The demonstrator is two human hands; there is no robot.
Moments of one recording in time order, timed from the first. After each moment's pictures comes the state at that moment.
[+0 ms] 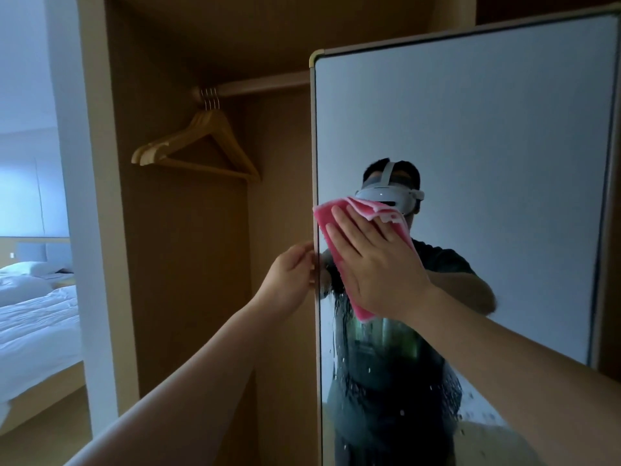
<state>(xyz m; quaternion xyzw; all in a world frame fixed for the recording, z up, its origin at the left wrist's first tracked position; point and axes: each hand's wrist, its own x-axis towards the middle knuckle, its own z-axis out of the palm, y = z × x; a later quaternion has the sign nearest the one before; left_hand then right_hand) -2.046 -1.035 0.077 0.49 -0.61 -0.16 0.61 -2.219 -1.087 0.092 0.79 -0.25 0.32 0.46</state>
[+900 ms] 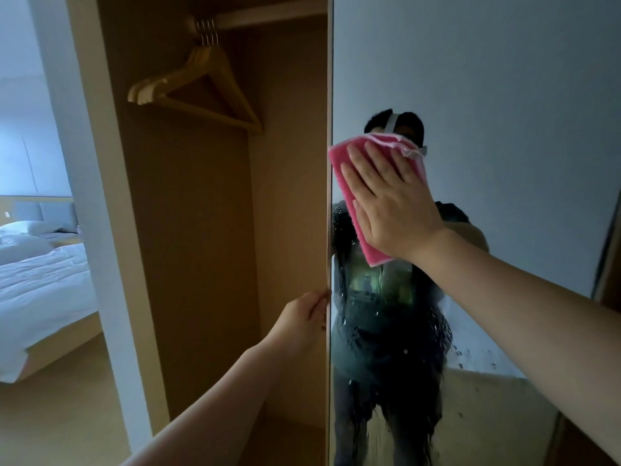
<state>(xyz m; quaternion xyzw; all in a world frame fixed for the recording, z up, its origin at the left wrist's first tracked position) -2.035 -1.025 -0.068 0.56 -0.63 -0.19 0.49 -2.213 -1.088 0.094 0.76 -0.26 0.34 0.49</state>
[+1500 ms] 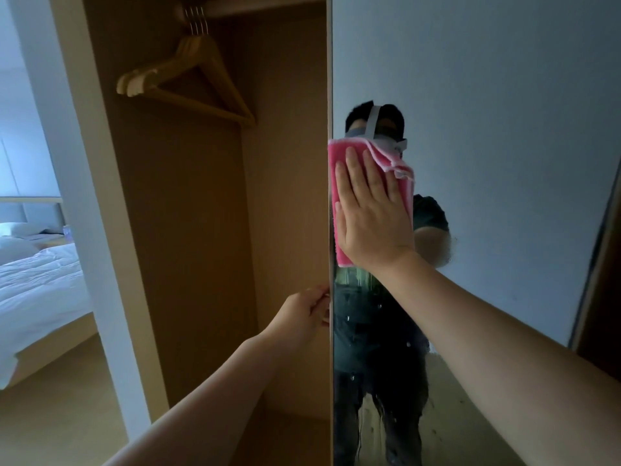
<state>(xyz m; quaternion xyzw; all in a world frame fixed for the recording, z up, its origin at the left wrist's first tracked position) -2.026 -1.023 -0.068 0.51 -0.68 -0.23 0.47 -2.172 -1.080 0.056 0.74 -0.35 0.42 0.40</state>
